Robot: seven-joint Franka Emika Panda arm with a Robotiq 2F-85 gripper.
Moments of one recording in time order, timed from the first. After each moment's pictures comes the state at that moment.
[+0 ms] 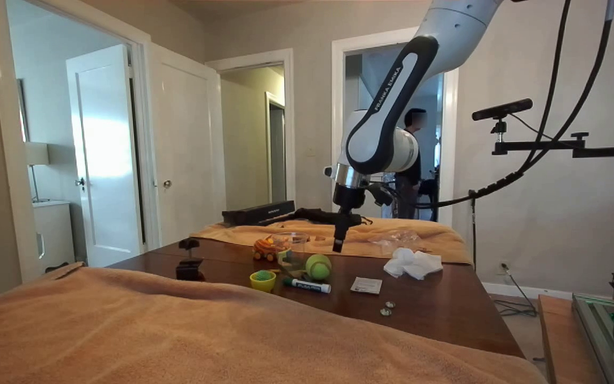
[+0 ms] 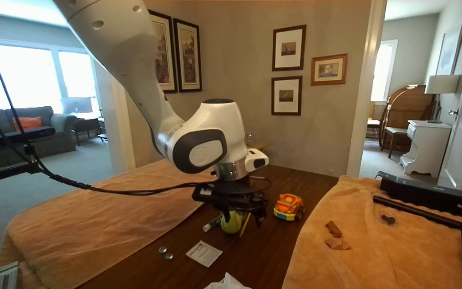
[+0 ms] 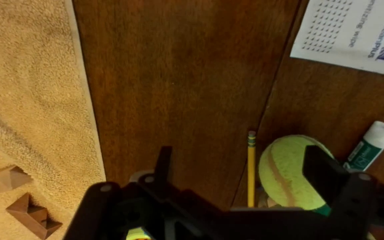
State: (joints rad) arm -0.34 0.30 0.15 -2.36 -0.07 2.89 -0.56
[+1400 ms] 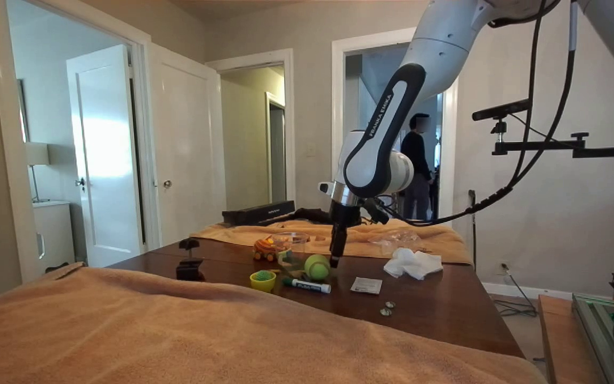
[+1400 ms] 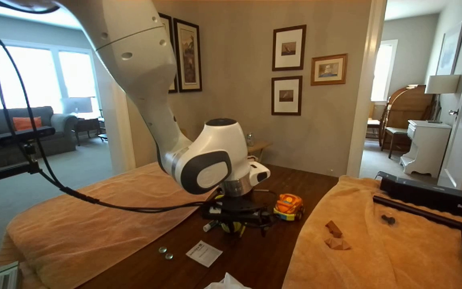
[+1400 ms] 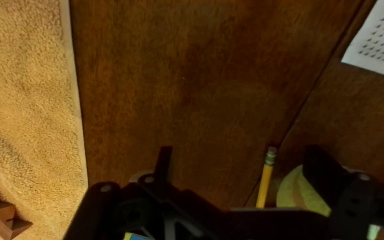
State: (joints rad) arm -0.31 0.44 0.12 -2.30 -0.11 3.01 -0.65
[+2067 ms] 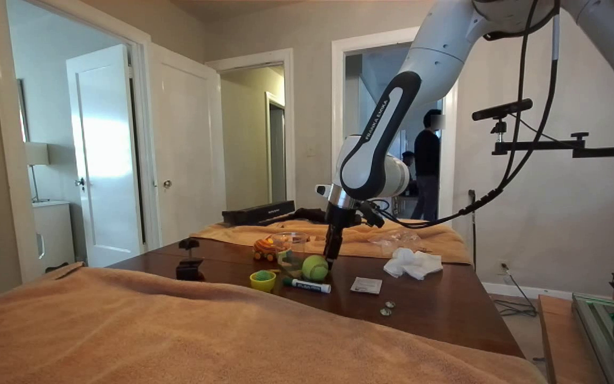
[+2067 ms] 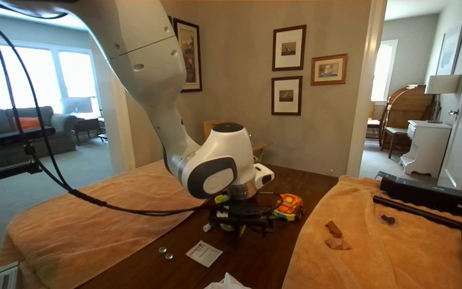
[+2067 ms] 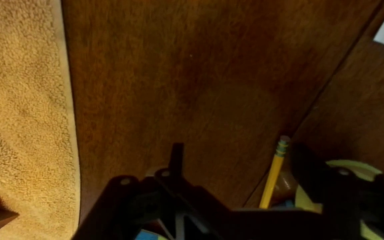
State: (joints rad) arm -0.42 0.50 0.23 -2.25 -0.11 3.03 -0.71
